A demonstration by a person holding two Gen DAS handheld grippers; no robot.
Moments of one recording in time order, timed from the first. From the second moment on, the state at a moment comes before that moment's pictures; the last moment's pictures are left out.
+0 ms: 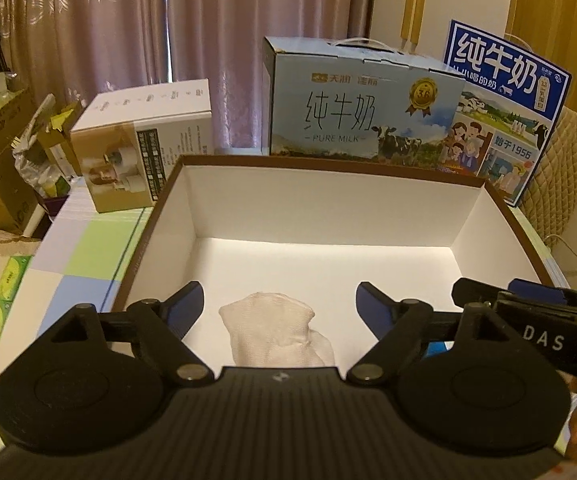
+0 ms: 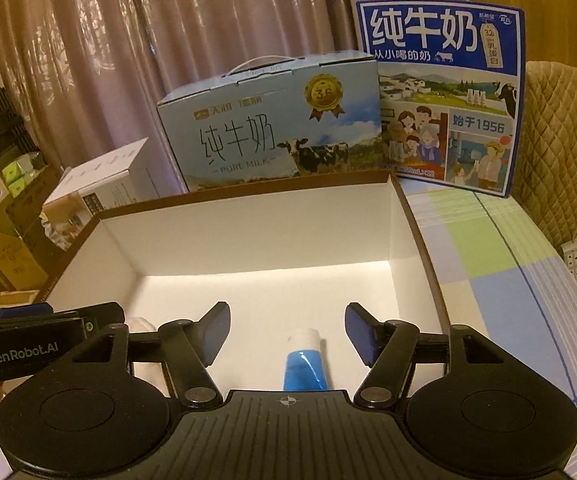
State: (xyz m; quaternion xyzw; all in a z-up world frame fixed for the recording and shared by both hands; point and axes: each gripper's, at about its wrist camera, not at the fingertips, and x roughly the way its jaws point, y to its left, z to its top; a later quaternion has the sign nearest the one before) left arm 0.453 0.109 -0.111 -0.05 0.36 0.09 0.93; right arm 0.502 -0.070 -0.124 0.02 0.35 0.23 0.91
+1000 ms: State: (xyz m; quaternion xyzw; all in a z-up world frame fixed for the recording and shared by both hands) left arm 0.331 0.087 -0.046 -0.05 0.31 0.09 0.94; right arm 0.398 -0.142 -0.061 0.04 0.34 0.24 0.91
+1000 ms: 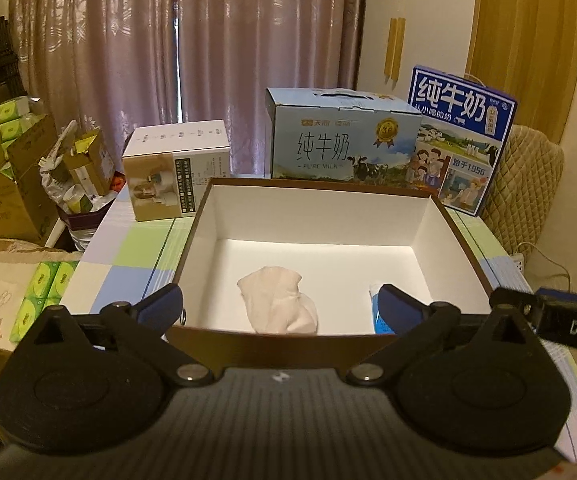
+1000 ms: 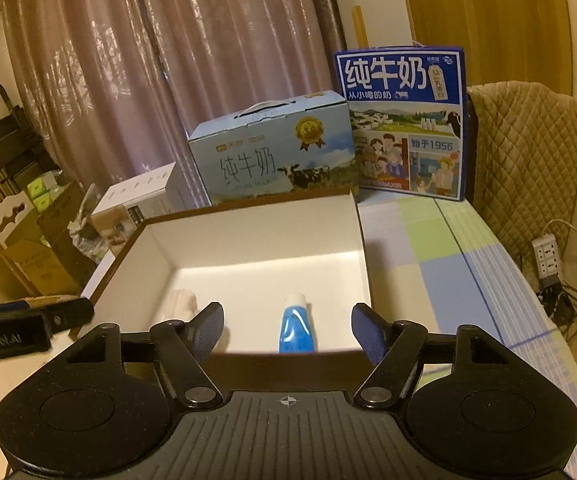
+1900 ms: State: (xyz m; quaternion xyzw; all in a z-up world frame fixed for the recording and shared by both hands) left arm 0.280 0.041 -0.111 -0.01 0.43 -0.05 0.90; right arm 0.333 -0.182 -0.133 0.05 0.50 0.21 0.84
